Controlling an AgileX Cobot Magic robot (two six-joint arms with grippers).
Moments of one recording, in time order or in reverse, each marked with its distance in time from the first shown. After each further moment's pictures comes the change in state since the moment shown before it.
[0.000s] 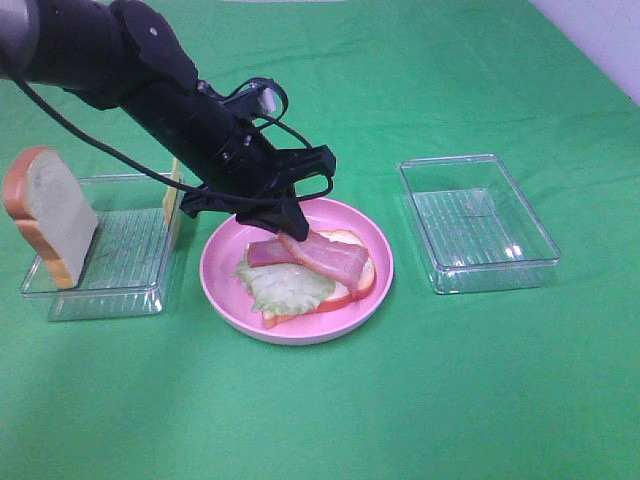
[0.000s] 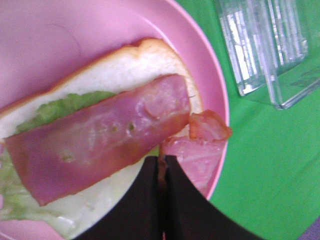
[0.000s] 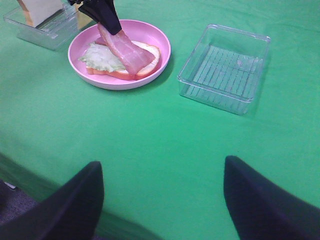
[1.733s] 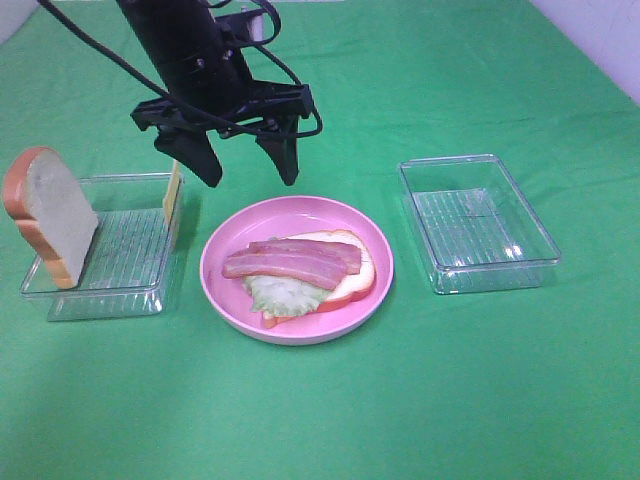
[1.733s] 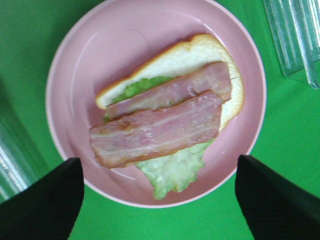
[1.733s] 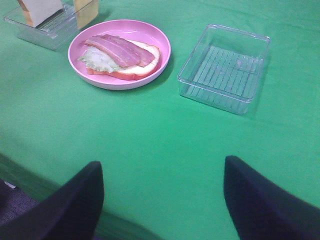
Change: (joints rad) left arm 0.000 0.002 -0.364 0.396 0.441 -0.267; right arm 0.000 0.000 0.000 0.000 0.000 0.000
